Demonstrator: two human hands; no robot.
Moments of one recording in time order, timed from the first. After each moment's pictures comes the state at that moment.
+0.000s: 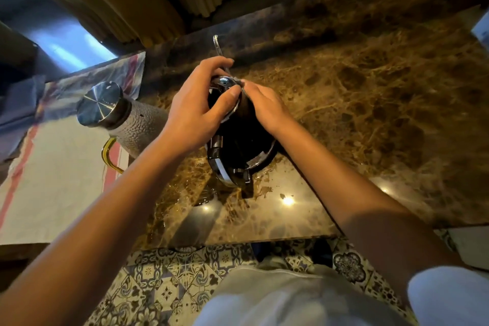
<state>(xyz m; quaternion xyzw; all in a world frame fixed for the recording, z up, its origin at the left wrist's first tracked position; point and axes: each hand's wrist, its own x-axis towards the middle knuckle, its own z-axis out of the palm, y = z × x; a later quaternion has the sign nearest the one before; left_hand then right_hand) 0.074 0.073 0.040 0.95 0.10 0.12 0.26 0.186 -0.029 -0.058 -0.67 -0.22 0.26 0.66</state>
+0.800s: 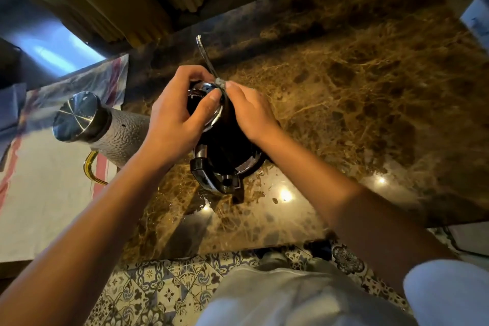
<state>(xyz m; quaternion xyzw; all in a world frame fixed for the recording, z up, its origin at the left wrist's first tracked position) 0.077 0.075 0.036 0.94 0.10 0.14 0.29 0.174 -0.034 -0.038 -0.72 -0.21 0.19 0.63</state>
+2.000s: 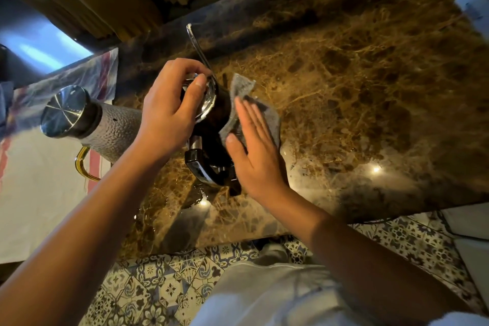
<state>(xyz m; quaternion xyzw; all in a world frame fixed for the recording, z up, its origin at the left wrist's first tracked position) 0.079 0.075 0.032 0.95 0.09 0.16 0.25 0.088 -0.068 -0.087 -0.75 -0.25 0.07 0.61</state>
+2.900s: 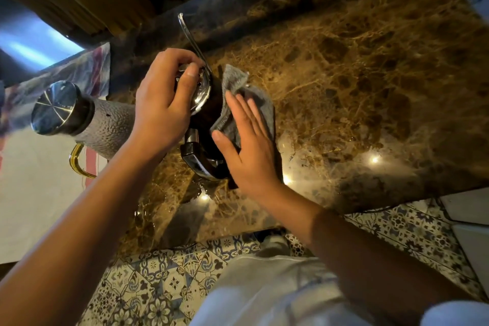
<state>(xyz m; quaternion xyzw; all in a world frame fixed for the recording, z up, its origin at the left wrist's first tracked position) 0.079 0.074 0.030 0.95 0.09 0.17 0.25 0.077 -0.065 -0.084 -0.76 -0.22 0.03 0.62</state>
